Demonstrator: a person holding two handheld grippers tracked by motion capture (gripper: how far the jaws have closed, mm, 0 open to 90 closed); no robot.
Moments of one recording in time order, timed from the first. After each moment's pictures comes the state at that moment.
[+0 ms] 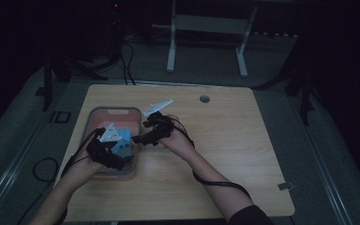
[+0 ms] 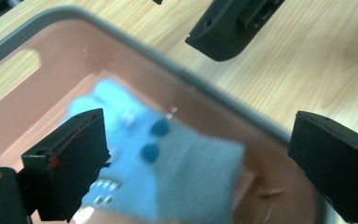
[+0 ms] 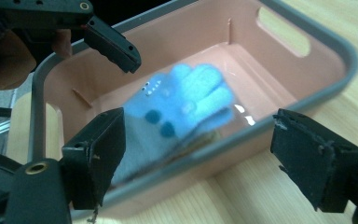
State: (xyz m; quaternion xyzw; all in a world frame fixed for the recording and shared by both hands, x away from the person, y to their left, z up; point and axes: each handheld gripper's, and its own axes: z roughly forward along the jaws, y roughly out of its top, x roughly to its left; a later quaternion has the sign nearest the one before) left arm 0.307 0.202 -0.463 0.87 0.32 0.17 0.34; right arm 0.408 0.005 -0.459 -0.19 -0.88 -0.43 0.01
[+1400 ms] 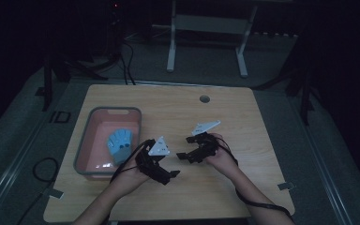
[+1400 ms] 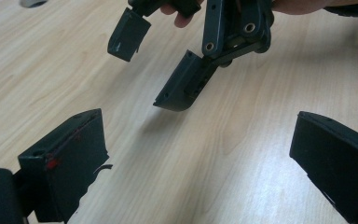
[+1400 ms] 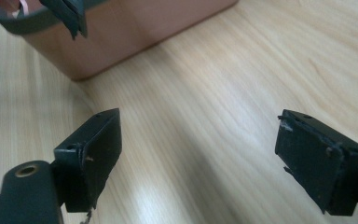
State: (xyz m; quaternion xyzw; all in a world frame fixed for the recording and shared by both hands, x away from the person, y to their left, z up) left arm 0.294 0.077 -0.476 0.88 0.22 0.11 0.41; right arm 0.384 -0.139 -0.505 -0.23 -0.88 -0.41 -0.01
